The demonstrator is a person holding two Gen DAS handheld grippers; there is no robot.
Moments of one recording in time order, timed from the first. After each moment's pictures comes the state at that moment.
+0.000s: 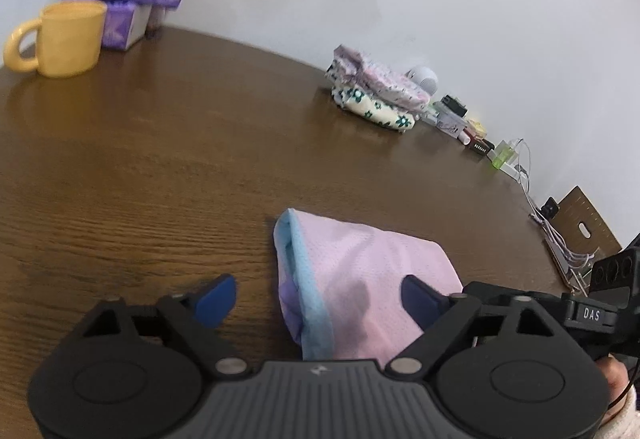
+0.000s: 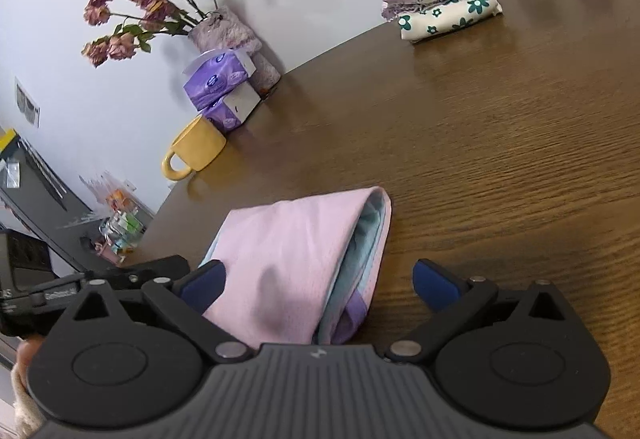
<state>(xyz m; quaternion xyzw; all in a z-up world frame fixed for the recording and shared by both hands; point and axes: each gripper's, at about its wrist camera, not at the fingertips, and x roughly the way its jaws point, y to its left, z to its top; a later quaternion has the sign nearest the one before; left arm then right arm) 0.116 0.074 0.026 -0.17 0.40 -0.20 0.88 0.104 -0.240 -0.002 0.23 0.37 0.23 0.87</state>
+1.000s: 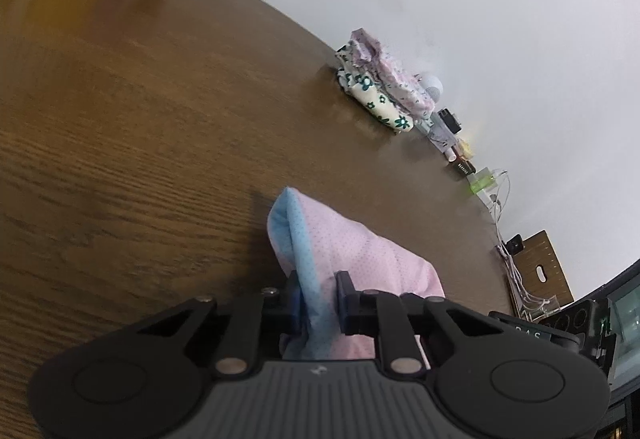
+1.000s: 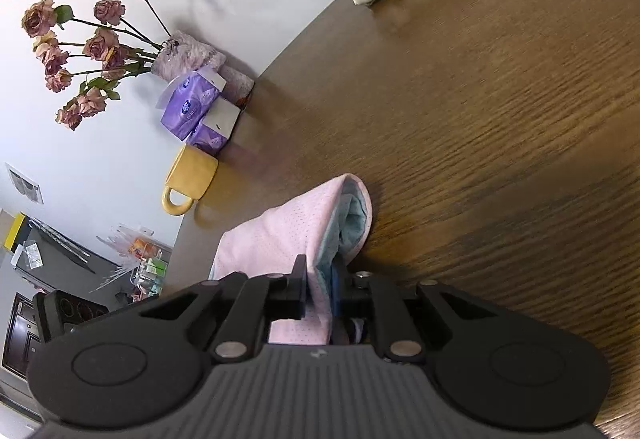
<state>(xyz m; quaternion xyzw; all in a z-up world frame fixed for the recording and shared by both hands) 0.132 0.079 0.001 -0.28 0.41 -0.22 0.84 0.116 -0.237 -0.033 0.36 0.39 0.20 0.82</state>
